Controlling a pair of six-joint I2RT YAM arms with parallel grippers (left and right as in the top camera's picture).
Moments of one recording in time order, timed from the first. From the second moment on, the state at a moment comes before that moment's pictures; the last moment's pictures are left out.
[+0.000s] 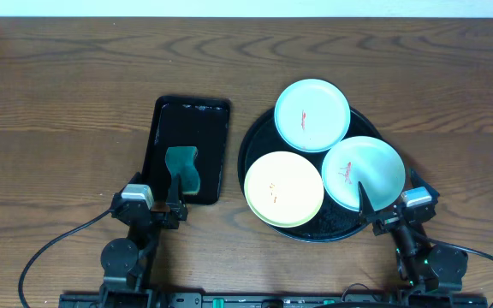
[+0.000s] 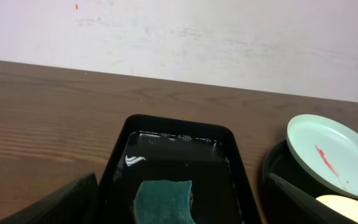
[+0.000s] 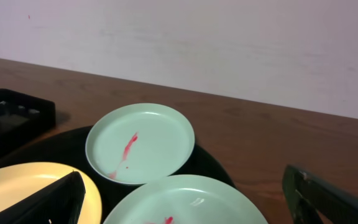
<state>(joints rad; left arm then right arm) -0.08 0.01 0.01 -0.10 0.05 -0.17 -0.05 0.01 0.01 -0.04 -0.32 -0.08</state>
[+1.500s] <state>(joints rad) -0.08 0.77 0.84 -0.55 0.39 -0.26 -0.05 1.03 1.01 -0.71 -0.58 0.04</state>
